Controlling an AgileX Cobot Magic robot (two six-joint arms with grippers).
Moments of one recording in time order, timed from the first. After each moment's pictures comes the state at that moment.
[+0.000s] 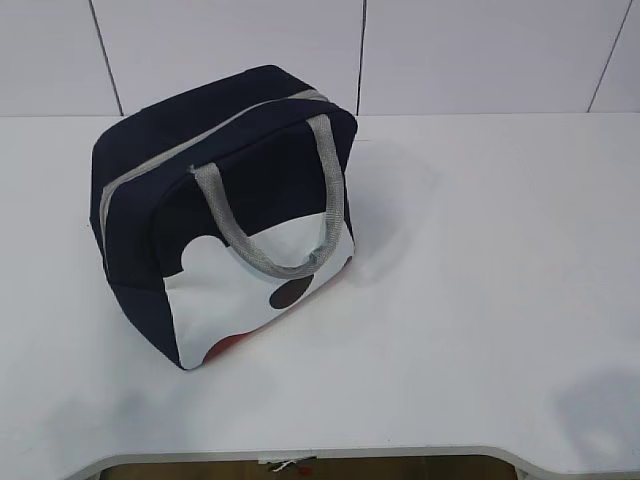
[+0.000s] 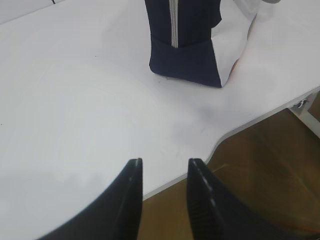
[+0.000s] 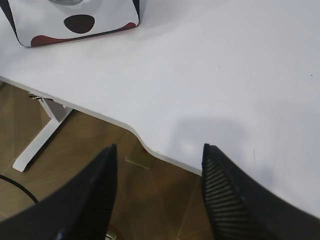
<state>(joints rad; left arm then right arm) -0.26 0.01 -0.53 -0.08 1.13 0.22 0.38 -0.02 -0.50 0.00 1.15 -0.03</state>
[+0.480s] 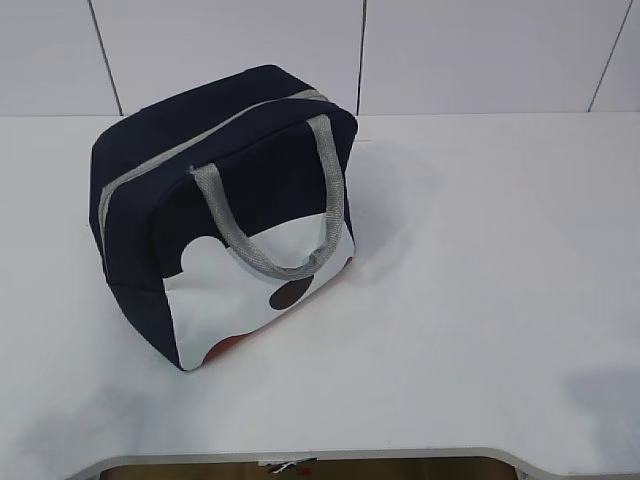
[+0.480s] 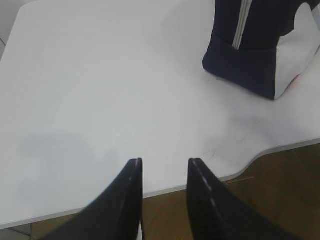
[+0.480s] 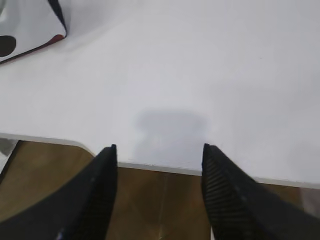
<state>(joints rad) 0.02 0.01 -0.53 -0.13 1.13 0.22 0.09 -0.02 -0.50 0.00 1.14 -0.03</state>
